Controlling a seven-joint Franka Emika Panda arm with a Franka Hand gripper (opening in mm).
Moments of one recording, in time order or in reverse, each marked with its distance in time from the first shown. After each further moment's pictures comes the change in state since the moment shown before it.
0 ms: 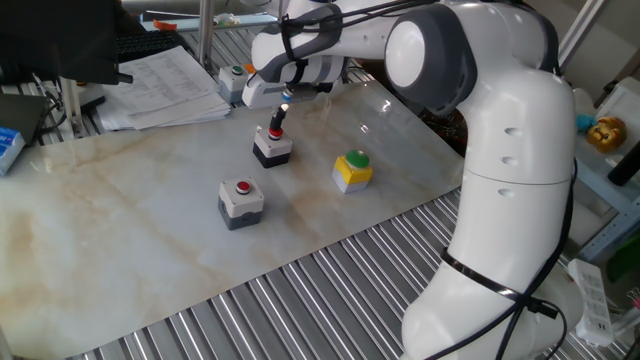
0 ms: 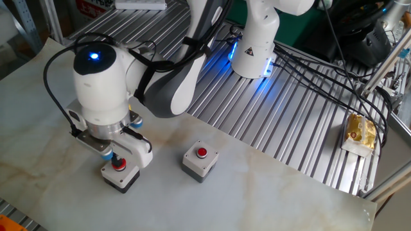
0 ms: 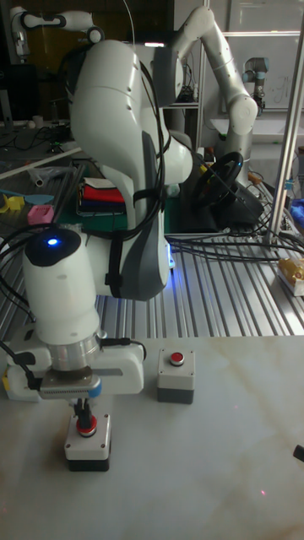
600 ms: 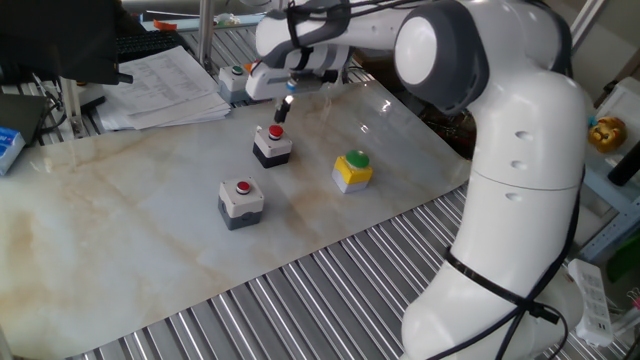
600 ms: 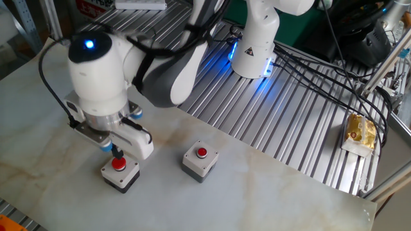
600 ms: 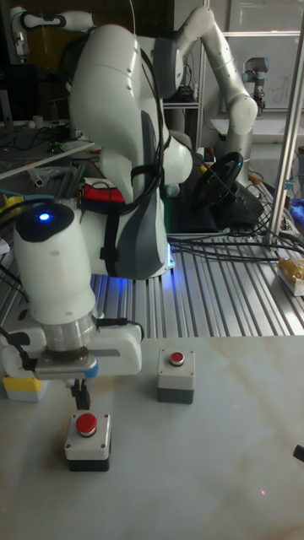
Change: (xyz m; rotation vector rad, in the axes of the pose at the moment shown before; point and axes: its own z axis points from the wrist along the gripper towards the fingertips) arm 0.006 -0.001 -0.030 -0.006 0.033 0.002
